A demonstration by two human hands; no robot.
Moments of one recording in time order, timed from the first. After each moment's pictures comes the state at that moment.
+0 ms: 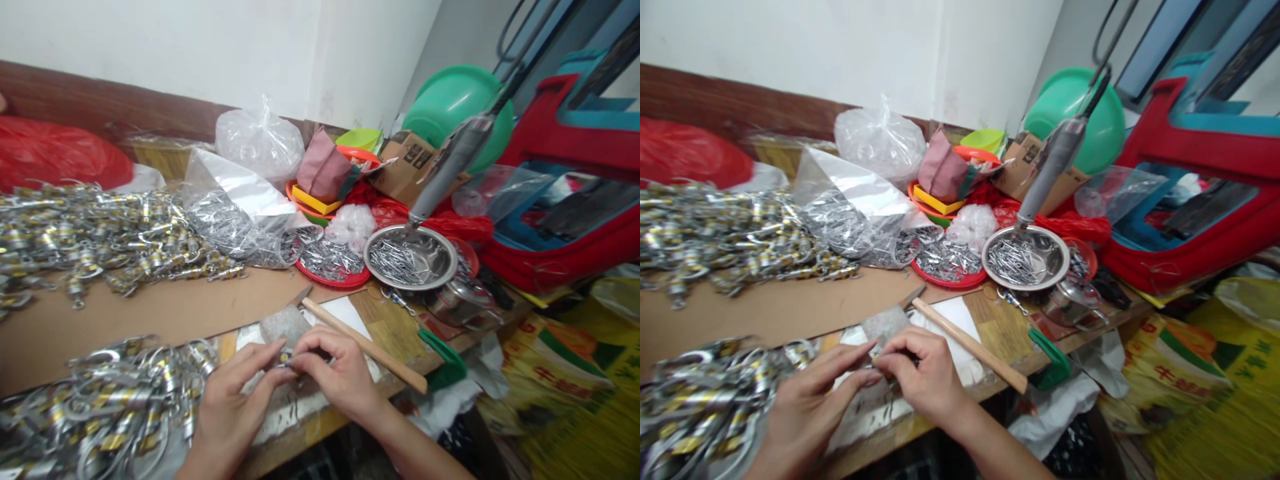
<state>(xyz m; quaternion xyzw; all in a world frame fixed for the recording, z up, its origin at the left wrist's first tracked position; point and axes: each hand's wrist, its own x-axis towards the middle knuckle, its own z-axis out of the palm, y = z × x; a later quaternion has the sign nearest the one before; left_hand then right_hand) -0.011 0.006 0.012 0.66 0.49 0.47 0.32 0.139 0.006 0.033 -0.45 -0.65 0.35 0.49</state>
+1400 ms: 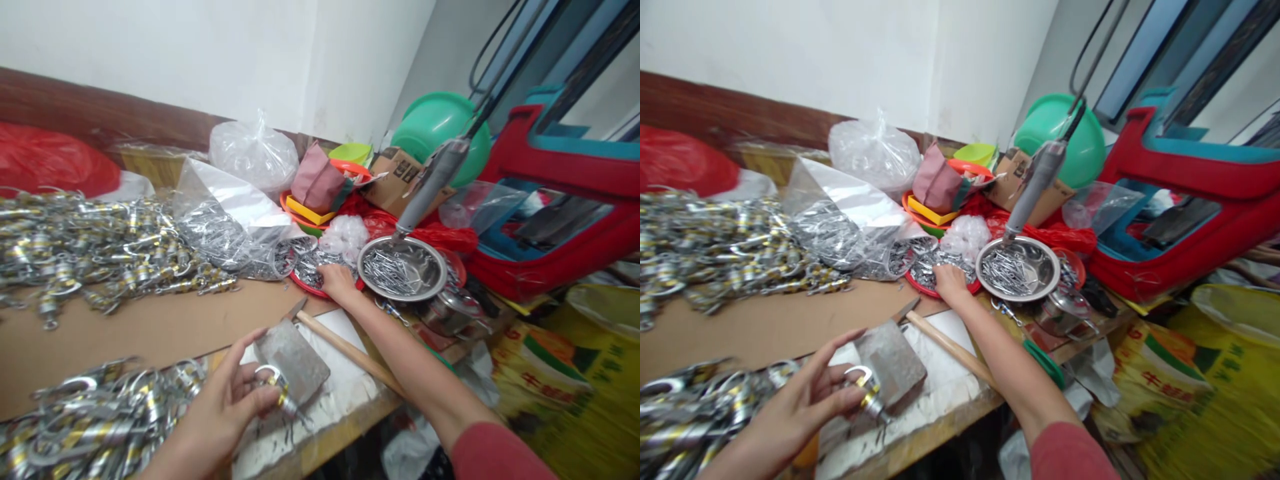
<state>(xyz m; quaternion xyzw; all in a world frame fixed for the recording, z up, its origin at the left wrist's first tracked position) -0.022 0.020 0.026 0.45 0.45 0.36 0.68 0.210 0.166 0.022 -0.69 -0.69 0.10 0.20</state>
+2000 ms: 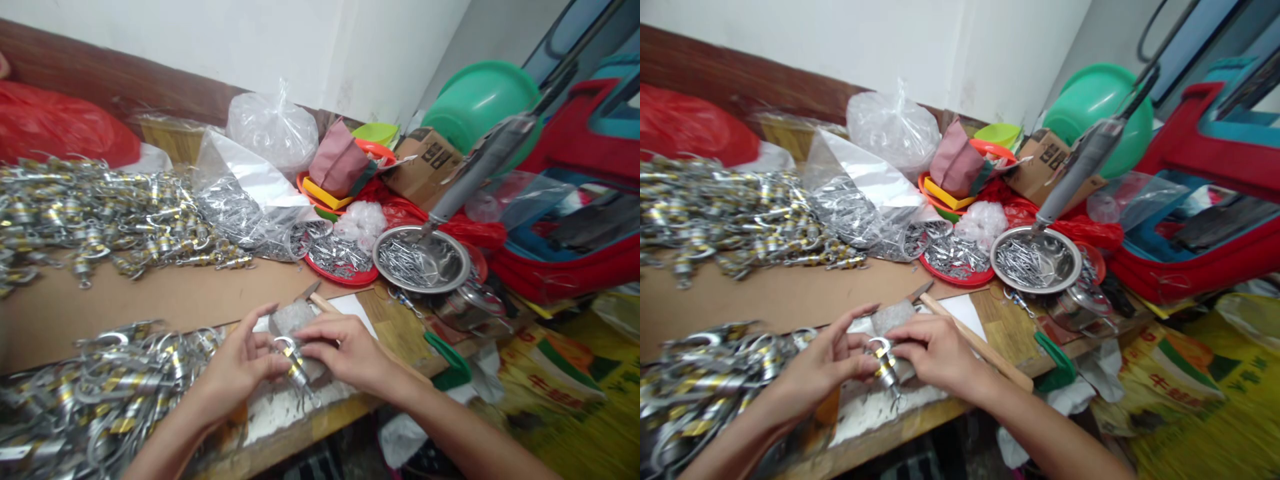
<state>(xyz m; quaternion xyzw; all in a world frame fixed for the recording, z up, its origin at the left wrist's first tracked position) -0.022 0.028 0.028 0.39 0.43 0.37 0.72 0.151 0.022 0.041 -0.43 -0.77 0.32 0.34</state>
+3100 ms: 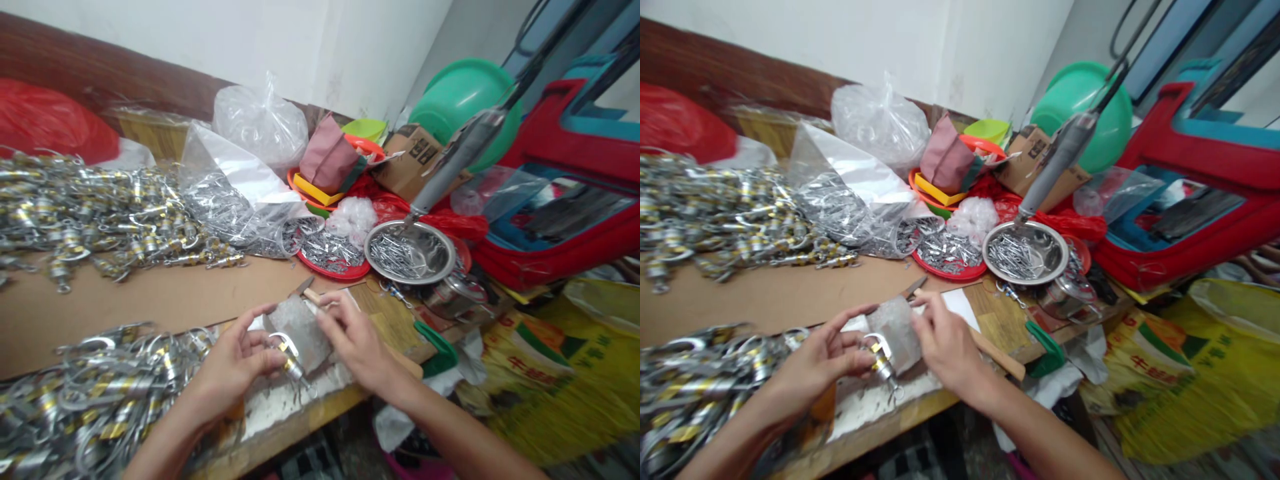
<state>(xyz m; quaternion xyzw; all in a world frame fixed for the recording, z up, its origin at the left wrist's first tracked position) -0.024 0.030 0.024 0.40 0.43 0.36 0.72 0.162 0.014 0.044 -0.60 -0.73 0.20 0.27</state>
